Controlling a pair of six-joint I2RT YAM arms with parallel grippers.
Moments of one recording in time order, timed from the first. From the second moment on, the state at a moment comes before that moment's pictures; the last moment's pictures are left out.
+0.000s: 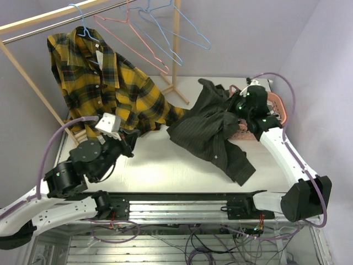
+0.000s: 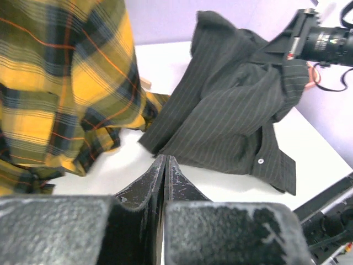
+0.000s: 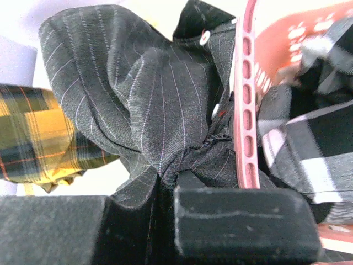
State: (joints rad) left arm -1.09 0.61 0.95 -0.44 -0.58 -0.31; right arm 0.26 1.27 1.06 -0.25 -0.08 0.53
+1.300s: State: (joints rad) left arm -1.09 0.31 0.95 -0.68 -0.87 -0.18; right arm -0.05 1.49 2.06 -0.56 -0.46 0.54
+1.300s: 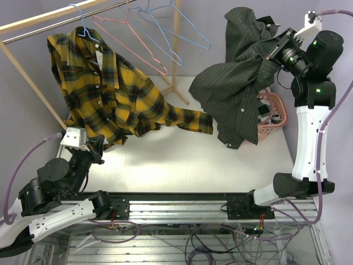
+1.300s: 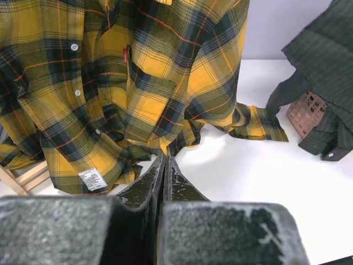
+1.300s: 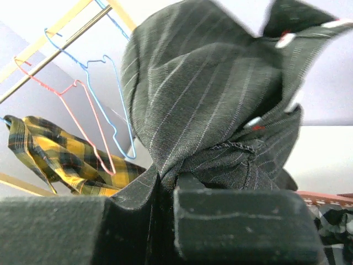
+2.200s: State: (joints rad) left arm -1.09 0.37 0.95 -0.67 -0.85 -0.15; right arm 0.00 1.09 1.45 -0.79 -0.56 0.34
